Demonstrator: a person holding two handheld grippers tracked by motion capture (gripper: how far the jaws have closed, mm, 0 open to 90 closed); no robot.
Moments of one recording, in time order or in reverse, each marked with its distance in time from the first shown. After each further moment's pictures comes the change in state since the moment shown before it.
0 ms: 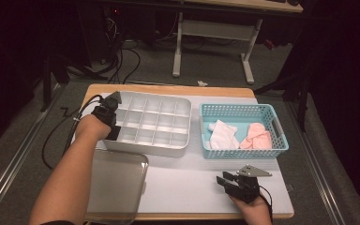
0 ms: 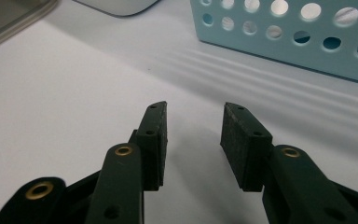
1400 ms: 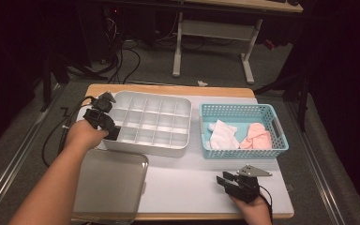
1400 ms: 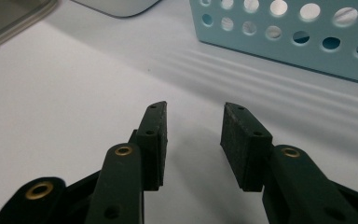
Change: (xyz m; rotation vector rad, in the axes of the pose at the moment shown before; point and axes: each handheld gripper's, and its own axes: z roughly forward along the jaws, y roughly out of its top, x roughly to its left) left arm -0.004 -0.043 -0.043 -0.211 -0.033 0.002; right arm 0.000 0.000 0.000 0.001 0.001 0.002
